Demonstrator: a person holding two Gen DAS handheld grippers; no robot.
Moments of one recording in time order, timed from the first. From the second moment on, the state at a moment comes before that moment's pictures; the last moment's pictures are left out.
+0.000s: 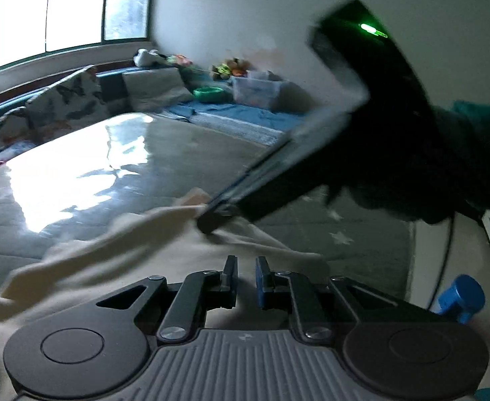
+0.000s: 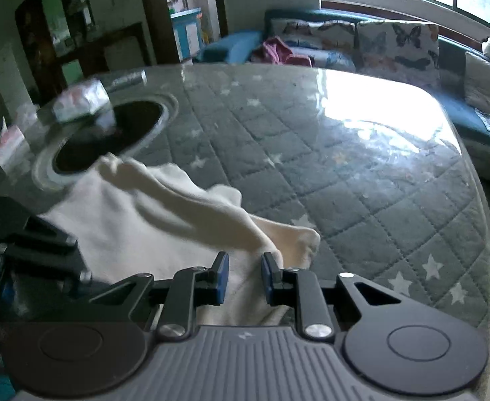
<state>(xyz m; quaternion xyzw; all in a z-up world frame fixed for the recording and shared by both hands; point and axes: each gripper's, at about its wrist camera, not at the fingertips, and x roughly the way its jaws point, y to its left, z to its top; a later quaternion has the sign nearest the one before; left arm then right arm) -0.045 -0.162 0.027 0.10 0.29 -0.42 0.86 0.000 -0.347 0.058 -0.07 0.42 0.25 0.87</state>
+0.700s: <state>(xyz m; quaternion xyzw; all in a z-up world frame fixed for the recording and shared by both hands) -0.055 -0.057 0.047 0.06 0.28 -0.31 0.91 -0.063 -0.316 0.075 -0.09 0.35 0.27 0.89</state>
